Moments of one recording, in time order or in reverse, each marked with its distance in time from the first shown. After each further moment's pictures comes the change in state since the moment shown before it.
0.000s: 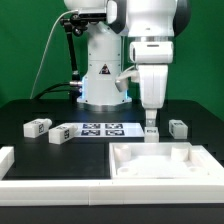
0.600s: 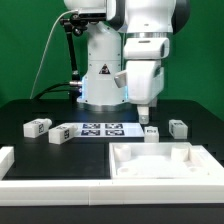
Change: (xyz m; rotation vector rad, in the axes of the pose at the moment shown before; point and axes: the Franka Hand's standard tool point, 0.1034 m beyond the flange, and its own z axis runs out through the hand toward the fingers) arm -0.001 -0.012 0.002 0.004 0.019 0.423
